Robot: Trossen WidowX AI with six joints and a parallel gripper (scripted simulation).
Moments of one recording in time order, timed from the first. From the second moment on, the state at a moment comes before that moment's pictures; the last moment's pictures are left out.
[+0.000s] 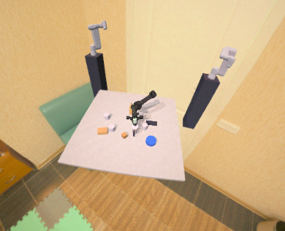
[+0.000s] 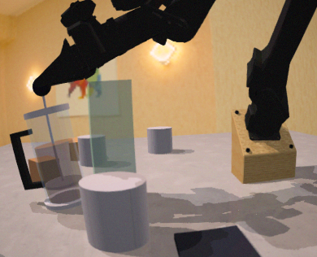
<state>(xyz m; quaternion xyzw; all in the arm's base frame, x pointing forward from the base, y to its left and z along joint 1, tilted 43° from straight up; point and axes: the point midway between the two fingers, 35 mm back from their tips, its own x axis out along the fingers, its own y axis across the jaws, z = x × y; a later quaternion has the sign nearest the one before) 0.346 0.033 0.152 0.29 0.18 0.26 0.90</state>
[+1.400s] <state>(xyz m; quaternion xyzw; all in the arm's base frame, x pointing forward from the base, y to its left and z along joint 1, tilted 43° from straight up) 0.347 0.034 0.149 0.29 0.18 0.26 0.90</state>
